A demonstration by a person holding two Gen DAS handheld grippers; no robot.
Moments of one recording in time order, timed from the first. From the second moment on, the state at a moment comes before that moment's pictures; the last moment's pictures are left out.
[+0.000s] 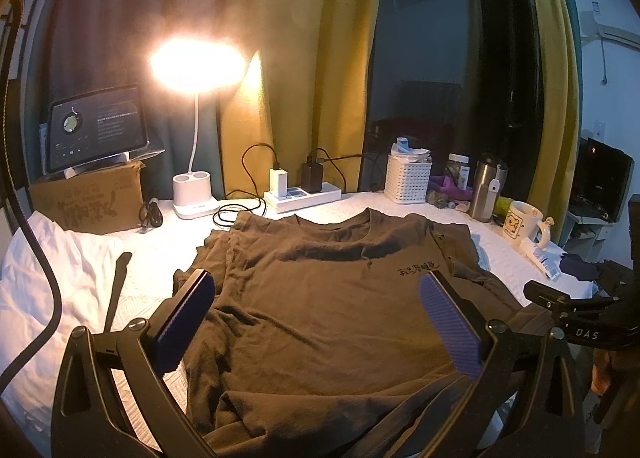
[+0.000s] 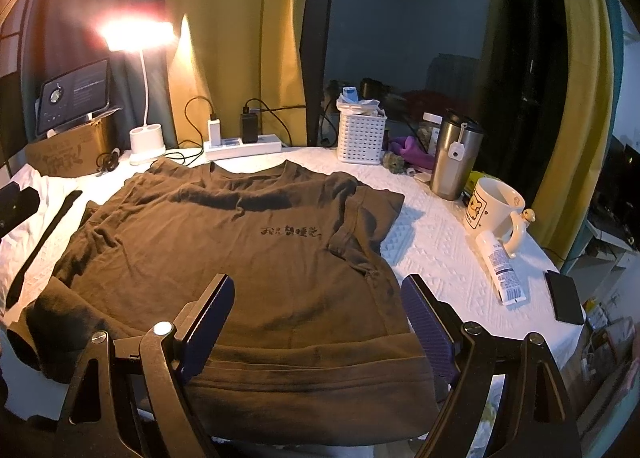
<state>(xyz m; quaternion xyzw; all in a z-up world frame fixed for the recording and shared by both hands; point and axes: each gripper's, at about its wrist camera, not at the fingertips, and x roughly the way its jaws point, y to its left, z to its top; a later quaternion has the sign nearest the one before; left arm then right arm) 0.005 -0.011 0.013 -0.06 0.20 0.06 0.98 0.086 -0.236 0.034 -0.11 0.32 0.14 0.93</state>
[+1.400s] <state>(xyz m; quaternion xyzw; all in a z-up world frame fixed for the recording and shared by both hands) 0.118 0.042 -0.016 -0.08 0.28 0.08 0.95 0.254 -0.229 -0.023 -0.15 0.41 0.07 0.90</state>
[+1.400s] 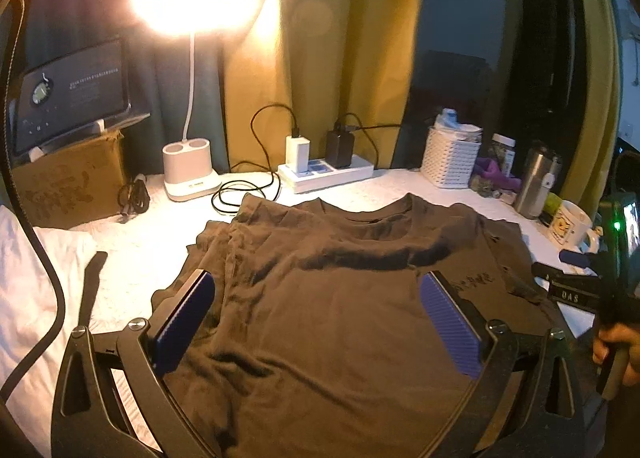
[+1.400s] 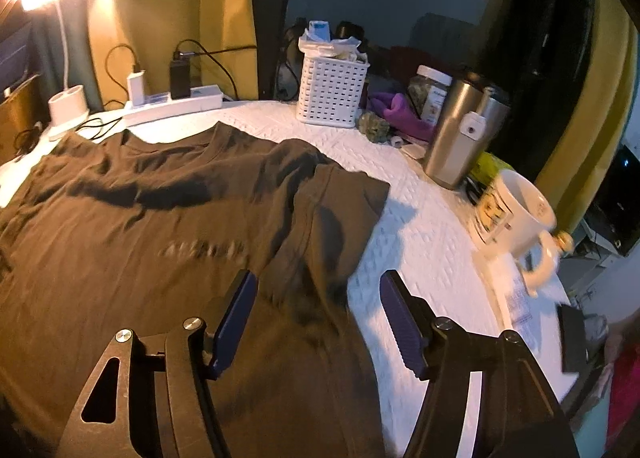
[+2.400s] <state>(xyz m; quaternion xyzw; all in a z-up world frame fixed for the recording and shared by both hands) 0.167 0.039 -0.029 -0.08 0.32 0.08 0.94 0.354 -0.287 -0.043 -0.05 0.45 0.03 0.89</state>
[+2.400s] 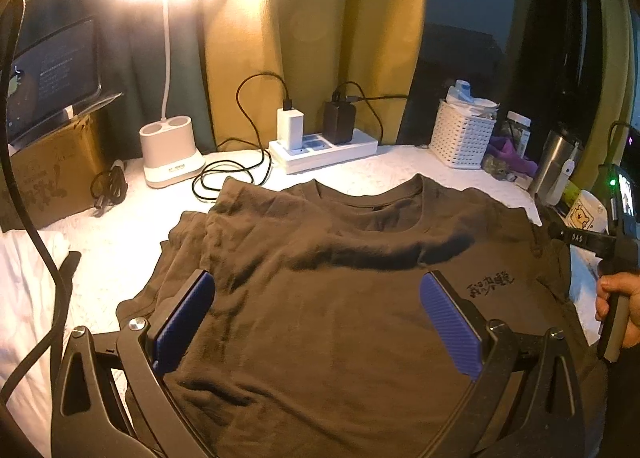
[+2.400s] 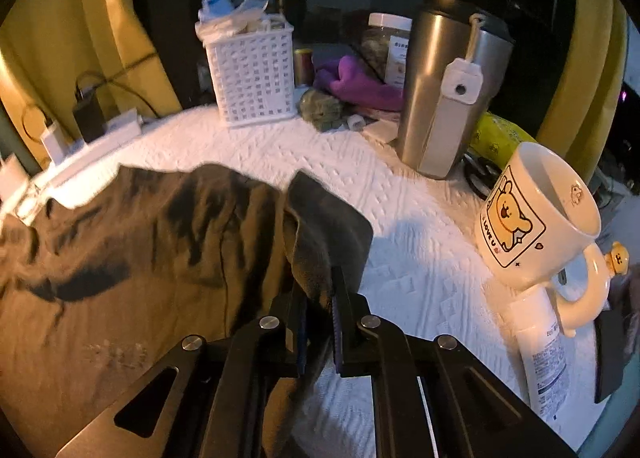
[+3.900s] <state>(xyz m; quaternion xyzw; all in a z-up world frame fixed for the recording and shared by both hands) 0.103 0.056 -0.017 -0.11 0.29 0.09 0.95 0.291 -0.212 -0.008 -0.12 0.42 0.13 0.89</state>
